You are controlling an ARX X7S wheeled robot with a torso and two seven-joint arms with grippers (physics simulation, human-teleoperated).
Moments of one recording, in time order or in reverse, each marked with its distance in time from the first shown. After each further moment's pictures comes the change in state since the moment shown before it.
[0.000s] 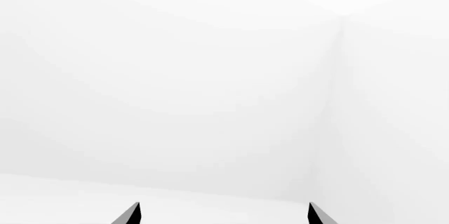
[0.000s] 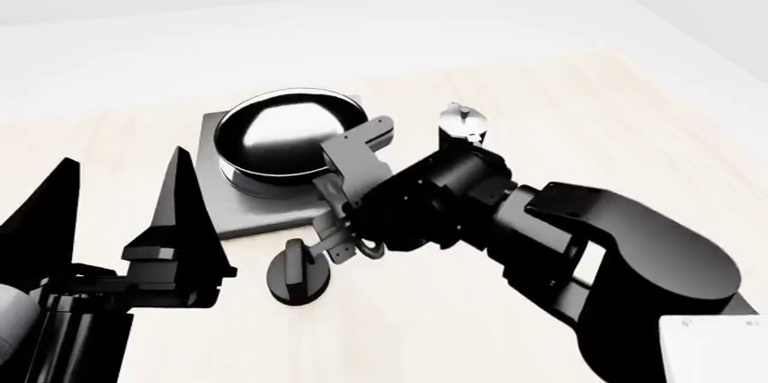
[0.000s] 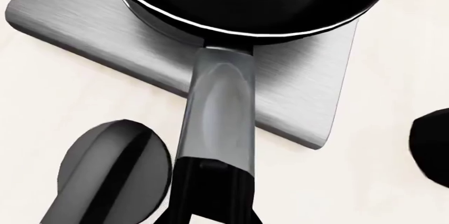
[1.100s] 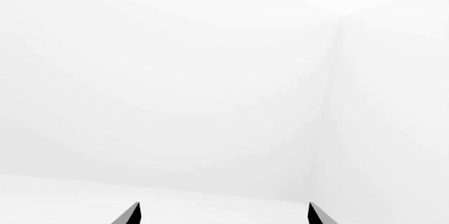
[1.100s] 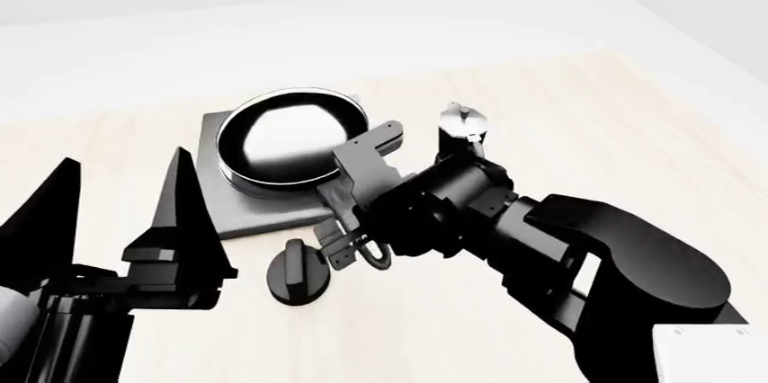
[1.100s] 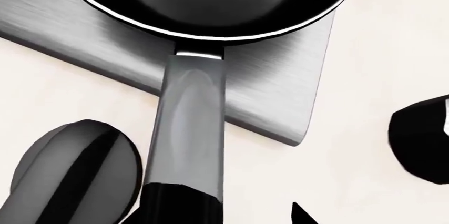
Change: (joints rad) left arm 0.000 0.001 0.002 0.005 0.001 -0.001 0.000; right arm -0.041 0.000 0.012 0.040 -0.073 -0.027 0.002
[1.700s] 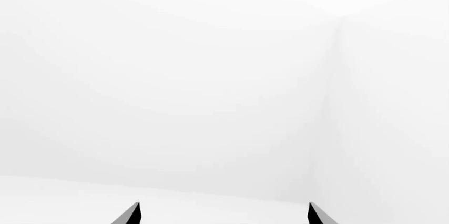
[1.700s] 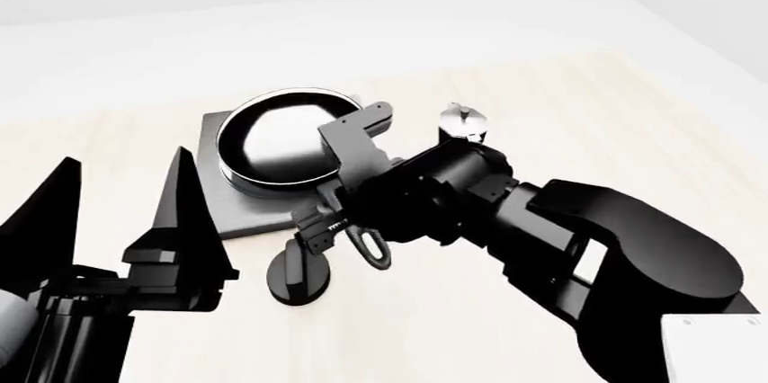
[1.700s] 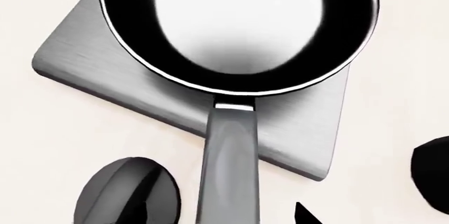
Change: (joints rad) left arm -0.004 -0.001 0.003 0.011 0.001 -0.007 -0.004; right arm 0.047 0.000 0.000 -0.038 0.075 -0.060 -0.016
